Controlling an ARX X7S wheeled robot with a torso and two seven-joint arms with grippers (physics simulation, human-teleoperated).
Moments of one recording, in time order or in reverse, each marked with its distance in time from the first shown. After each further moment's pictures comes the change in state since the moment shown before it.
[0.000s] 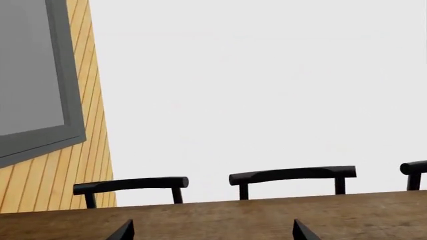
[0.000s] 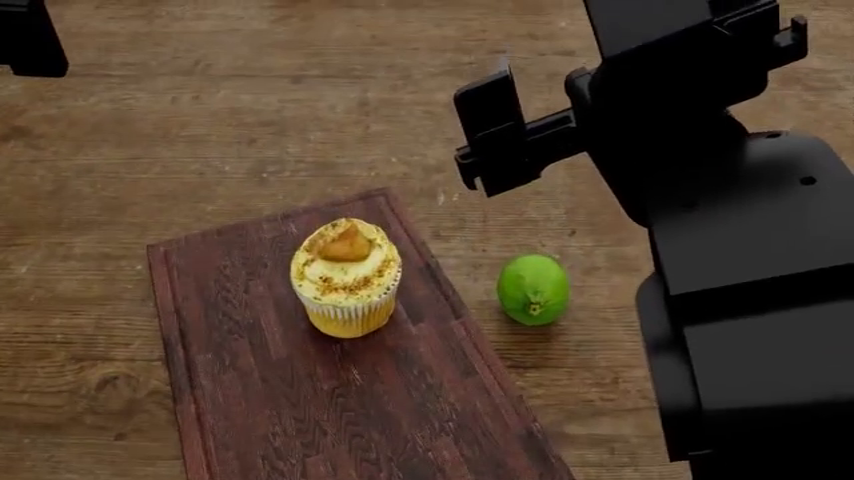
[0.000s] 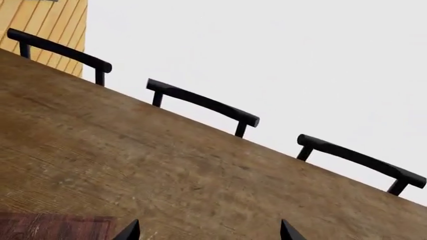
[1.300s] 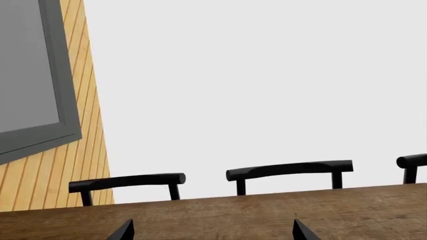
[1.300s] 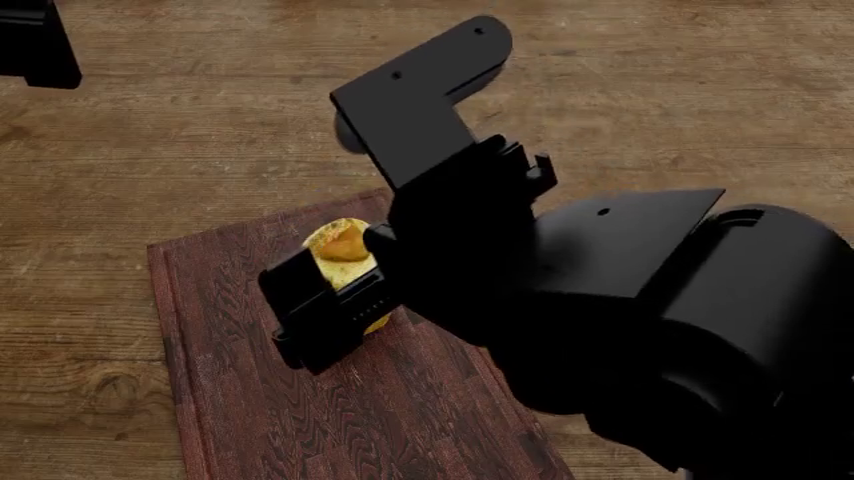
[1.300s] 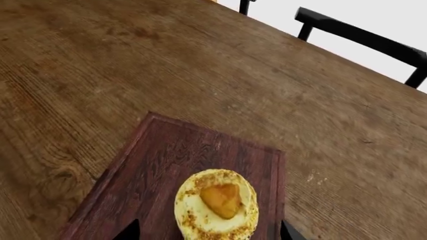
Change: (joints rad) left arm 0.013 -0.004 0.023 -0.031 -0.006 0.038 0.003; right arm 0.061 0.042 -0.211 0.126 0.963 0.051 0.475
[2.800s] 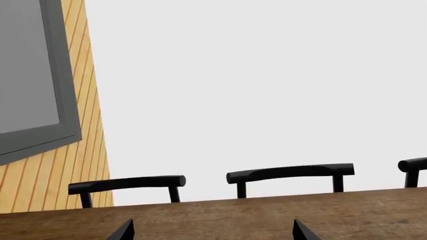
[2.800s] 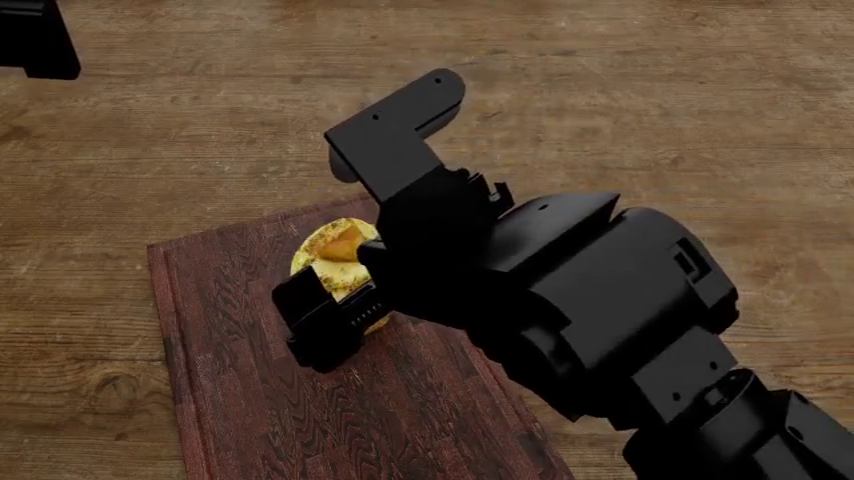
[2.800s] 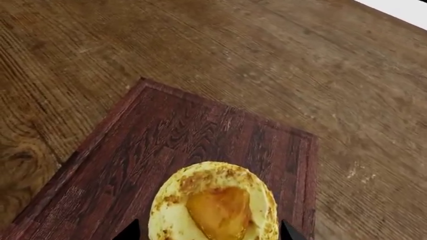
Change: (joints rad) left arm -0.016 -0.004 0.013 -0.038 -0.008 0.032 -0.004; right arm 0.051 -0.037 -0.351 0.398 -0.247 -0.359 -0.366
